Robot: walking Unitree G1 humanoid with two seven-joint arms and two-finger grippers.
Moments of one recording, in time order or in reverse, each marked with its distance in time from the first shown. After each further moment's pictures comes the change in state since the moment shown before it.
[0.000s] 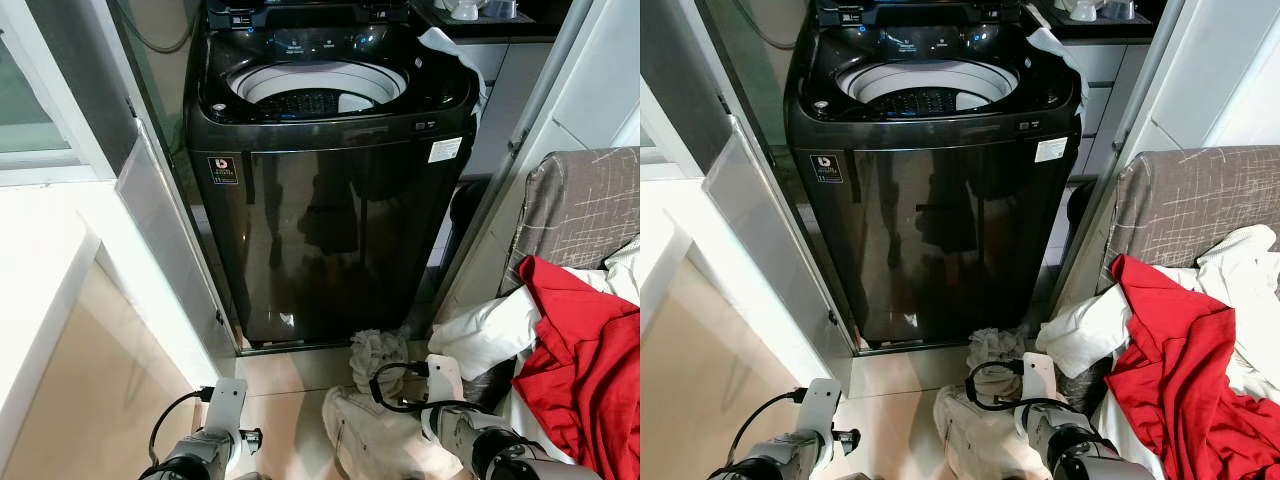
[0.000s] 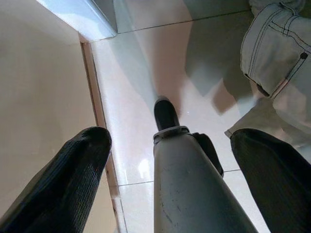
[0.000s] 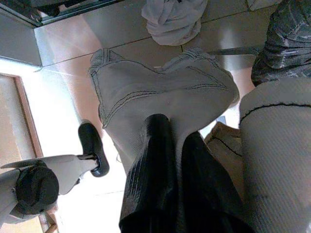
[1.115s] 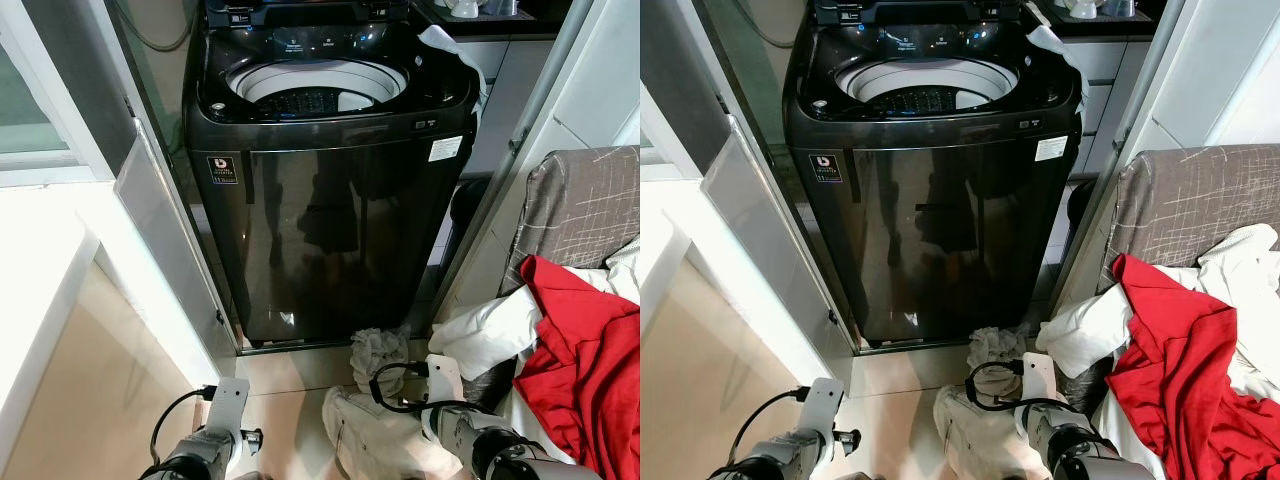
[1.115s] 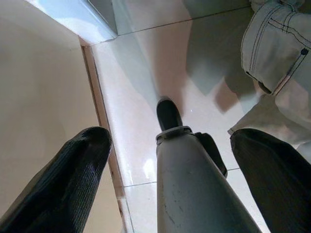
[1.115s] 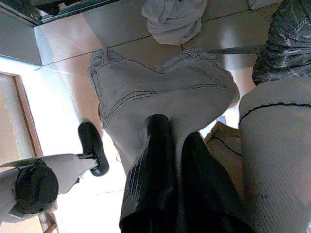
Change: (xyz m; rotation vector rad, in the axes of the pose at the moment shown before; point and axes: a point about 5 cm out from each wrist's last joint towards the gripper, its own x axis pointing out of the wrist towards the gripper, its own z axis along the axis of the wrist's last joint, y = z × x) left arm 0.000 -0.001 0.002 0.038 -0.003 -0.002; right arm 0.000 0.000 0.000 -0.010 0.000 0.000
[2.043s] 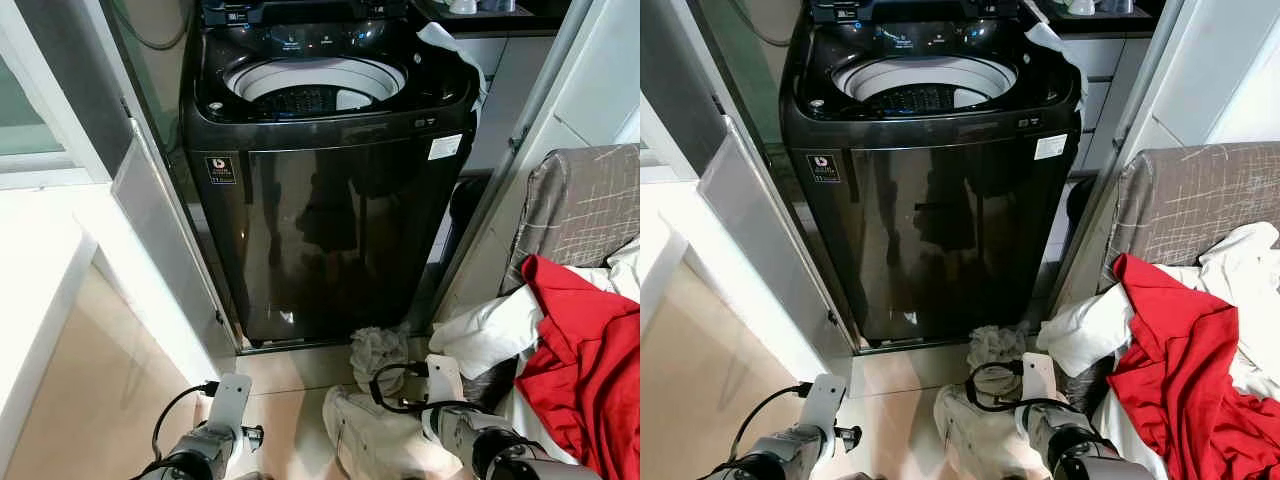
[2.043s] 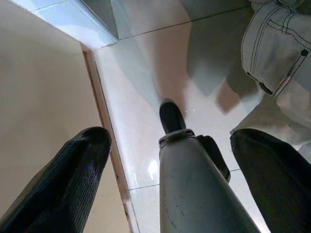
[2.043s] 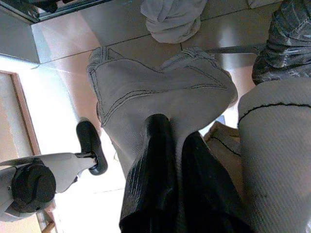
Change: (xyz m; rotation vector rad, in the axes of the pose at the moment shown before) left arm 0.000 0.000 0.004 0.028 -0.007 0.002; right arm 0.000 -0.001 0.000 -0.015 0.001 -0.004
